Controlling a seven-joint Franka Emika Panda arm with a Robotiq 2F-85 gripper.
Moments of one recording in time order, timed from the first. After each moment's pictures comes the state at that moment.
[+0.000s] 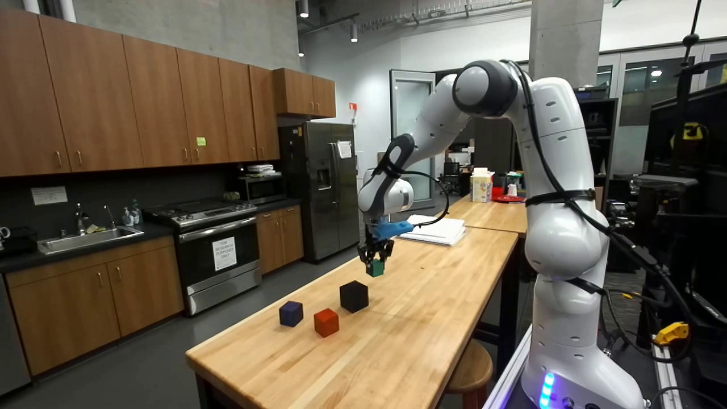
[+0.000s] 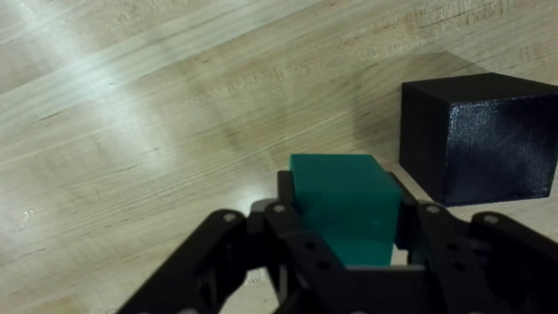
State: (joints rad) arm -0.08 0.22 -0.08 -2.24 0.02 2.53 0.09
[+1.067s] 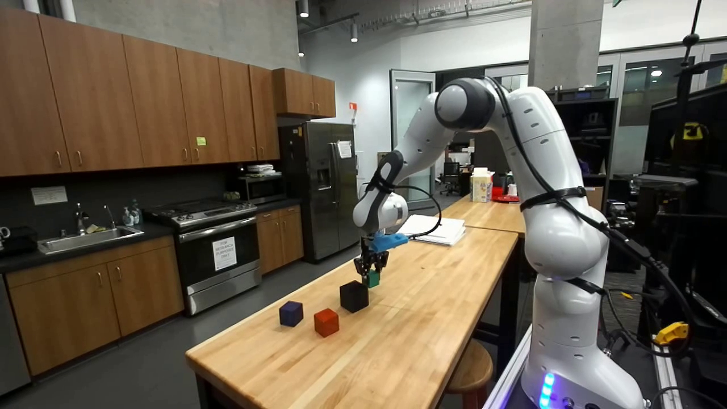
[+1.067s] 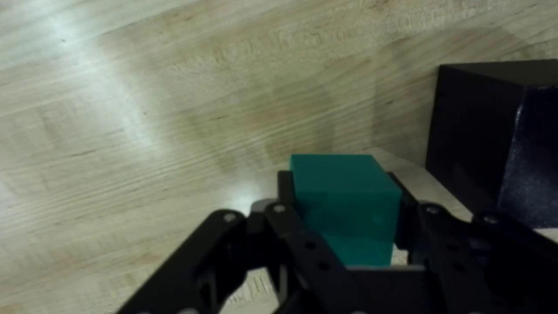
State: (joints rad) arm -0.08 0.37 -0.08 -2.16 0.02 2.61 0.03
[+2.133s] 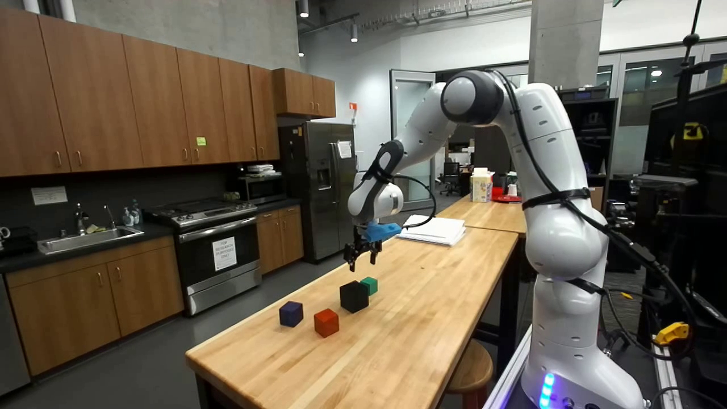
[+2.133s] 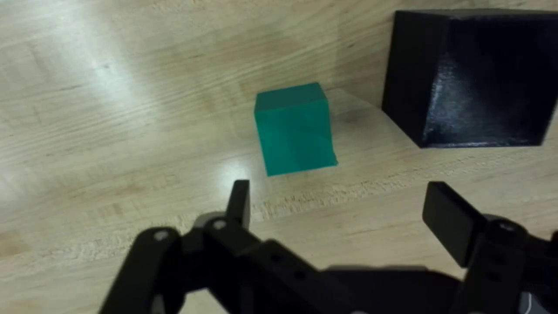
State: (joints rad) arm -0.06 0.31 -0.06 -2.14 0.02 2.60 0.03
